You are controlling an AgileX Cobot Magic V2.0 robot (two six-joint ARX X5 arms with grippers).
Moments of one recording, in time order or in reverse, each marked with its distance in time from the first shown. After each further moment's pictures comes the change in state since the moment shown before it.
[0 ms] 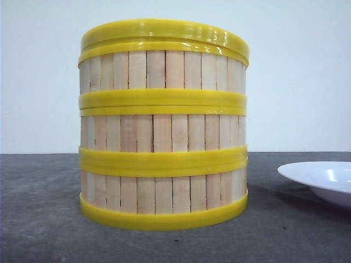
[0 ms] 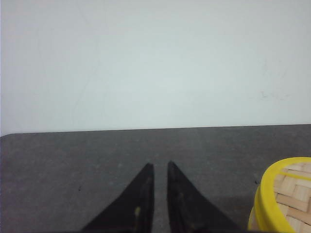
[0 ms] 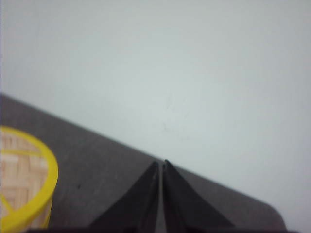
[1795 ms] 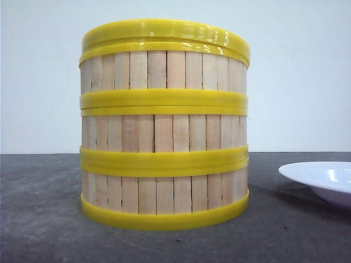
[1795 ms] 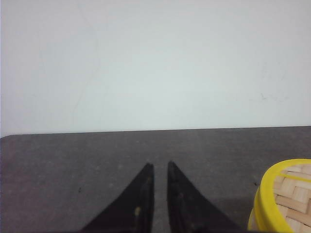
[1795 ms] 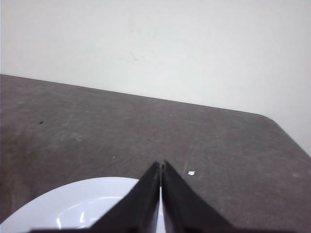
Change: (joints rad) left arm -0.001 -0.003 0.000 0.003 0.001 0.000; right arm -0.433 -0.403 -0.796 0.337 -0.240 0.175
